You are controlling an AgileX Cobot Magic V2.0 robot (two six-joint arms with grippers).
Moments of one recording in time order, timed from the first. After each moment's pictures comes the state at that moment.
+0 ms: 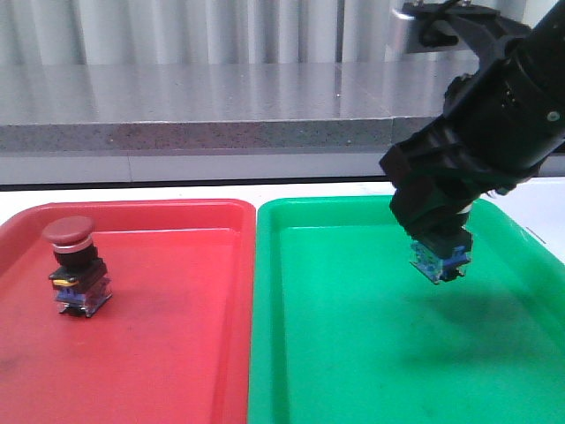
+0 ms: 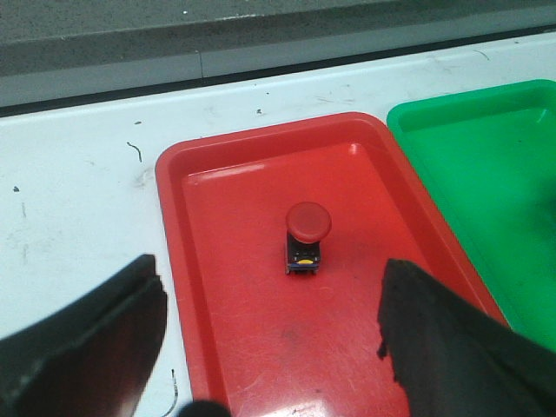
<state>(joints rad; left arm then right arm) -0.37 0.53 -0.76 0.10 0.87 -0.19 0.42 1.50 -0.80 0.23 0.21 -0.21</state>
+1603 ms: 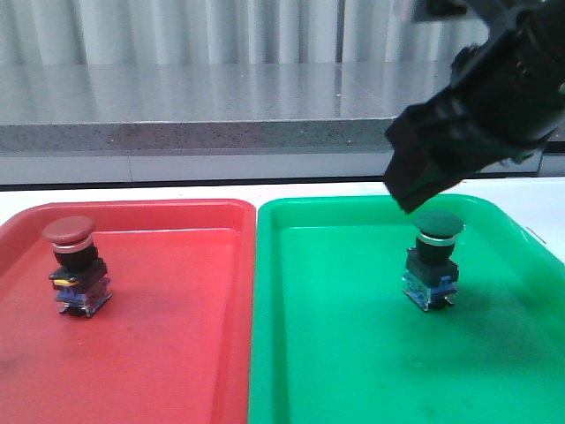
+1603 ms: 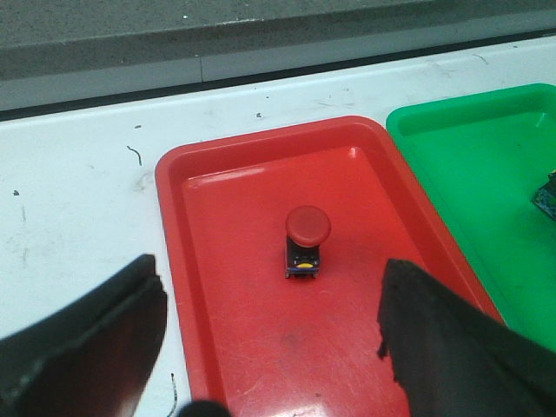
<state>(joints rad) -0.37 0.53 -0.76 0.10 0.86 -0.19 0.42 1.38 -0.80 0.21 0.26 -0.21</state>
